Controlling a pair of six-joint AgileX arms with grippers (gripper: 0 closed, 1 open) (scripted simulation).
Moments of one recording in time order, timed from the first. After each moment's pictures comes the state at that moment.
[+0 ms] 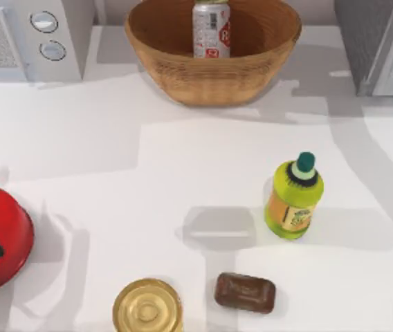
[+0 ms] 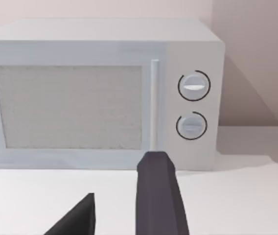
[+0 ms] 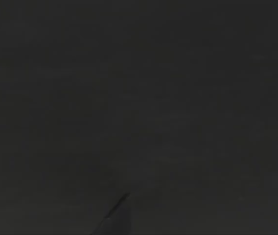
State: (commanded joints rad) left arm 0.00 0.00 0.00 0.00 0.00 0.00; right arm 0.38 1.34 1.78 -0.43 0.43 0.00
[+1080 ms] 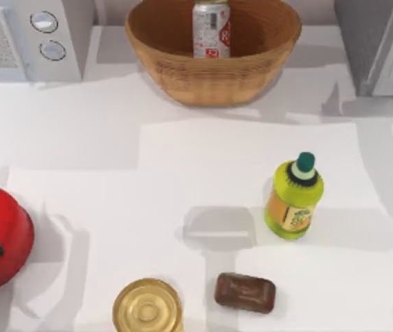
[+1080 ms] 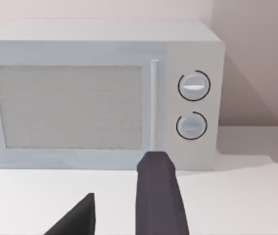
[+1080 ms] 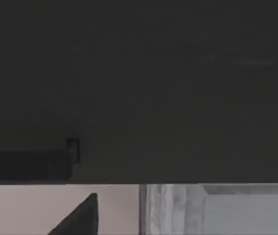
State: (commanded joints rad) left arm 0.00 0.00 0.00 0.00 0.00 0.00; right arm 0.25 1.06 1.37 -0.29 0.30 0.00
